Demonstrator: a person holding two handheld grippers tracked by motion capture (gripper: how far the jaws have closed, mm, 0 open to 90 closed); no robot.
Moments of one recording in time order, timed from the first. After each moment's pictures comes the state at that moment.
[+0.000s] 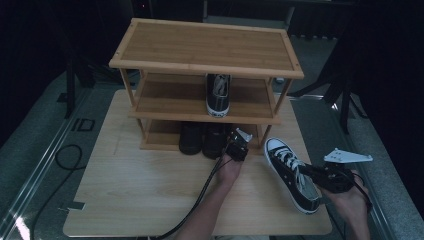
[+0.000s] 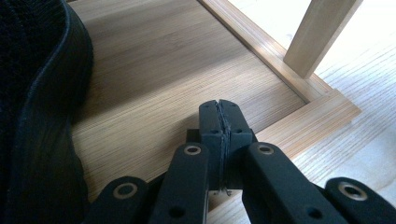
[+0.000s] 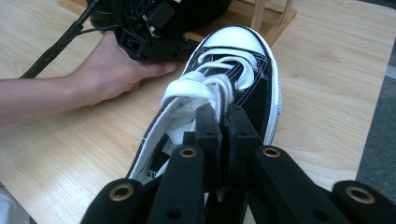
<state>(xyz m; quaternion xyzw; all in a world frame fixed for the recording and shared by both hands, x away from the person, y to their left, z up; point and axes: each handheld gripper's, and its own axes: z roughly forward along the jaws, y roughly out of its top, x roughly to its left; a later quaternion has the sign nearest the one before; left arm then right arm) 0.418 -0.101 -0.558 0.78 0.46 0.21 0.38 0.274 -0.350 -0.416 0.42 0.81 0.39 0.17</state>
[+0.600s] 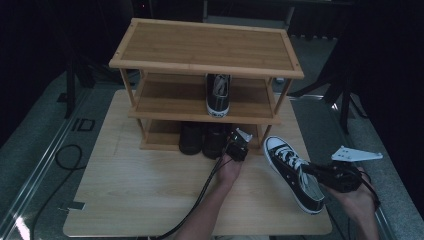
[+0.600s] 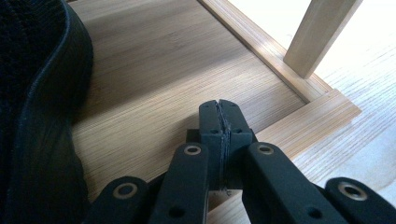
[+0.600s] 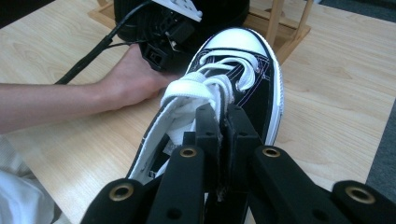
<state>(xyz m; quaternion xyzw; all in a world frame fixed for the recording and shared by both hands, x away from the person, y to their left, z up) 0.417 -0.101 -0.558 0.78 0.46 0.21 0.38 0.270 -0.356 -0.399 0.39 0.81 0.41 0.15</state>
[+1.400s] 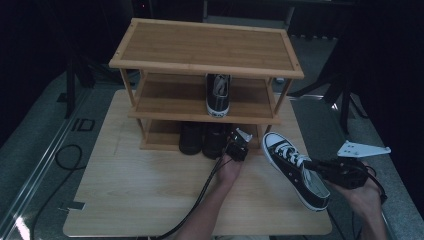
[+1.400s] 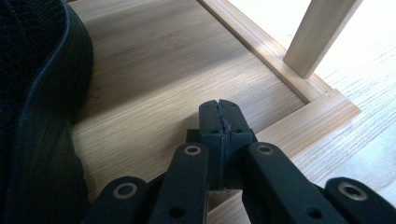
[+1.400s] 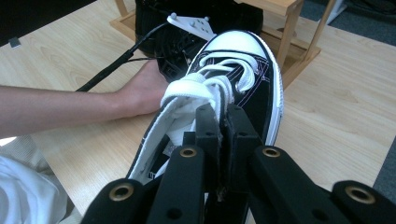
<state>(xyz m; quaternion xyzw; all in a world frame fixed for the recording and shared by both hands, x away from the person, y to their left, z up) 0.417 -0.102 -0.558 0.78 0.46 0.21 0.38 0.273 -0.358 -0.377 0.35 0.82 0.43 0.14</state>
